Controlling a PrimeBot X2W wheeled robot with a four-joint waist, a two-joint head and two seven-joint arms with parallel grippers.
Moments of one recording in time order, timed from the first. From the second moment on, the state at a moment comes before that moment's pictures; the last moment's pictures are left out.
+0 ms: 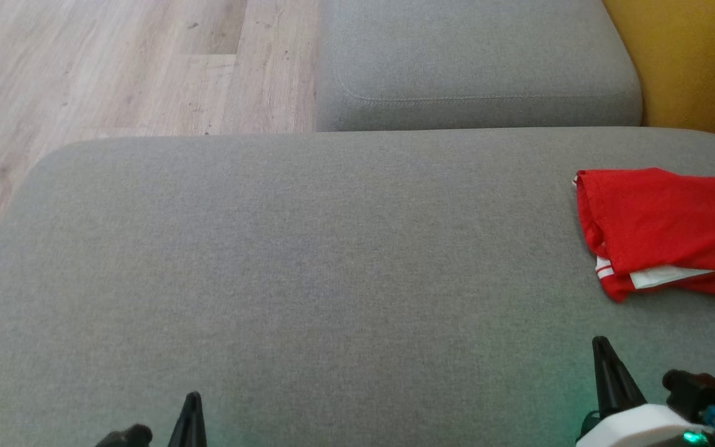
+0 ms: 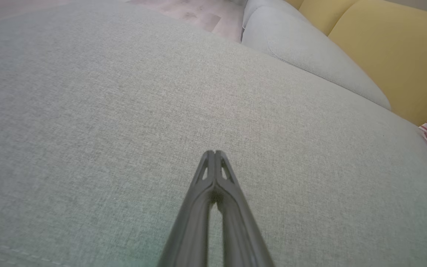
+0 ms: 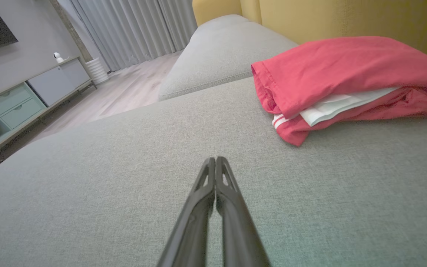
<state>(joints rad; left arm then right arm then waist) 0.10 0.20 -0.41 0.34 -0.72 0.16 -0.16 0.14 -0.04 -0.01 0.29 0.29 0.12 -0.10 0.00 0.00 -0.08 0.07</state>
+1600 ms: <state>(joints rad) 0.04 0.14 -0.20 0.32 -1.10 0.03 -0.04 0.07 -0.04 -0.07 0.29 0.86 0.12 -0.01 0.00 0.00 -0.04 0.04</state>
